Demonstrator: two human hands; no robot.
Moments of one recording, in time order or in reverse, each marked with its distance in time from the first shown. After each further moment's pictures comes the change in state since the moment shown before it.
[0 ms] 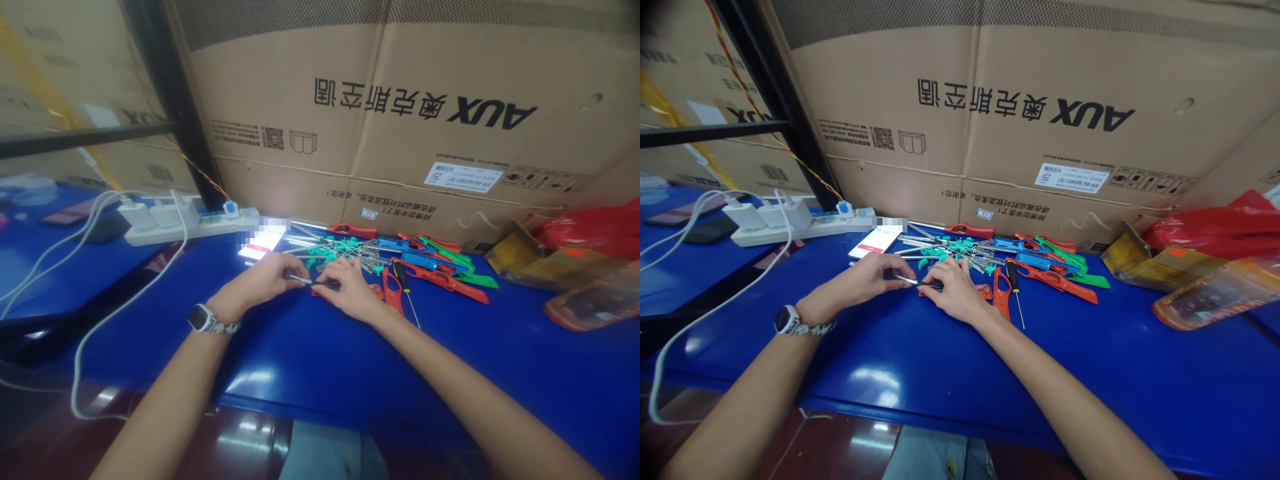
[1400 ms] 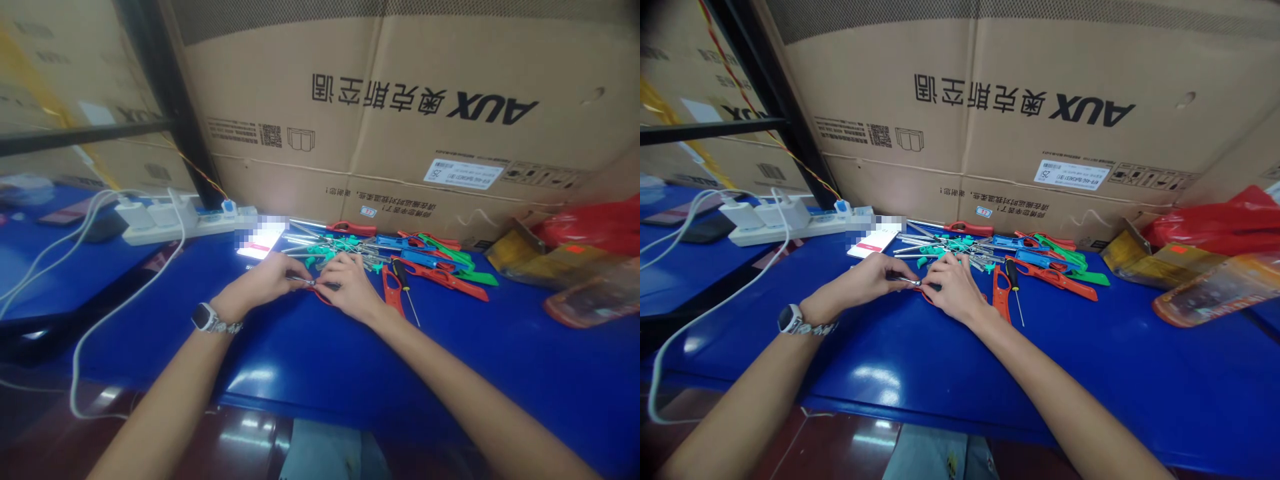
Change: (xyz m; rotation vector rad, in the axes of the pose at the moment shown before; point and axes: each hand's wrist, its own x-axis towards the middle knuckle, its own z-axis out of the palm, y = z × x) left_hand 0.003 0.002 0.006 -0.081 -0.049 -0.013; right_hand 0.000 -0.007 -0.004 -0.156 0.024 -0.091
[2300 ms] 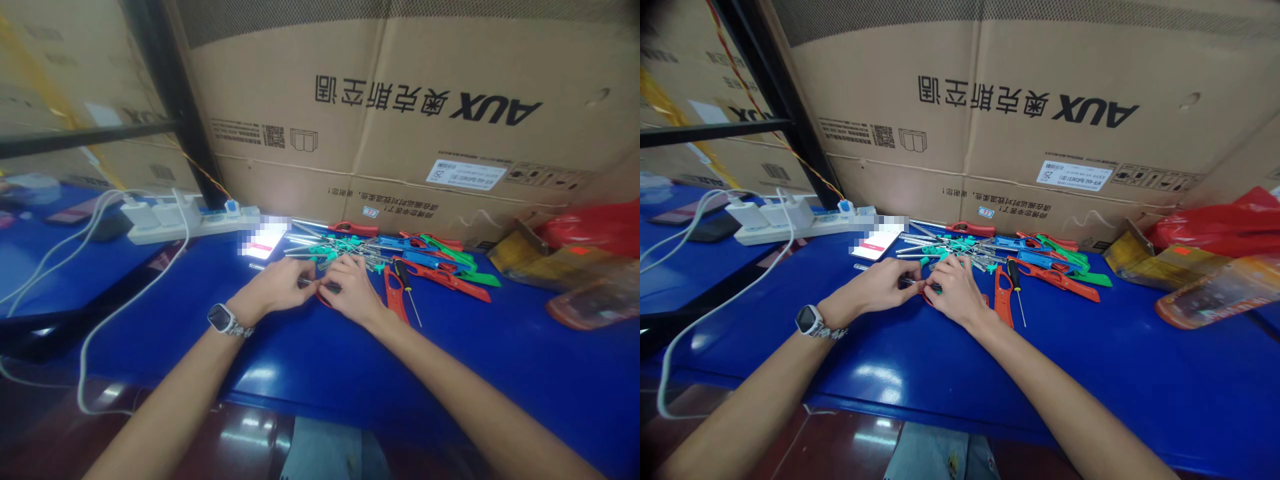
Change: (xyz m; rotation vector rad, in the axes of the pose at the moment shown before) left_hand -0.003 0.024 0.012 0.340 0.055 -0.040; right_hand -0.004 -0.001 0.007 -0.025 0.062 0.026
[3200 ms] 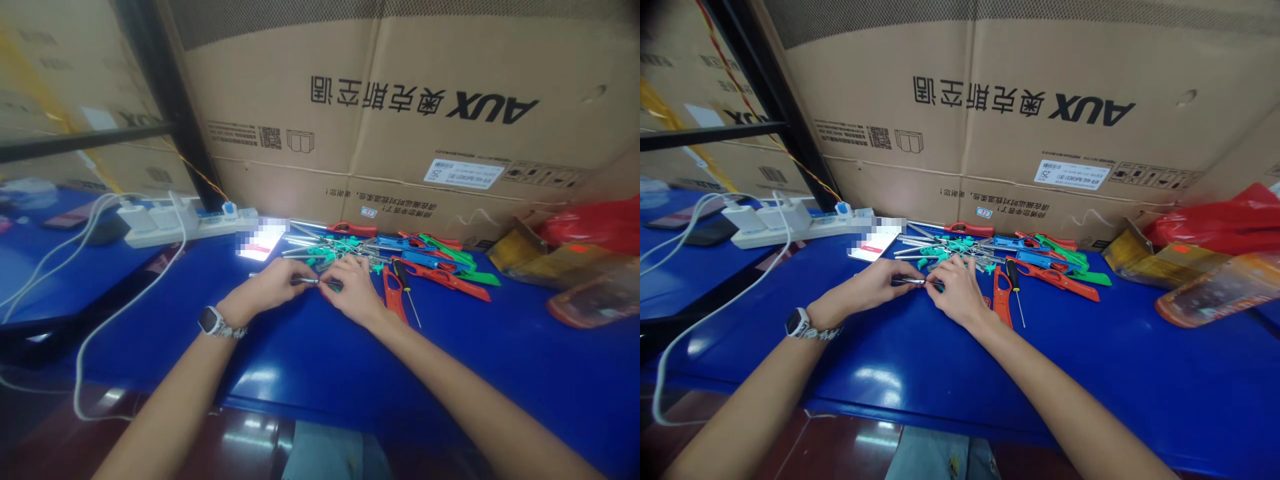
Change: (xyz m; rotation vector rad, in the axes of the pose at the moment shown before) left_hand 0.004 -0.017 0.000 -0.247 -0.046 0.083; right_hand -0.002 0.000 -0.002 0.050 0.056 0.100
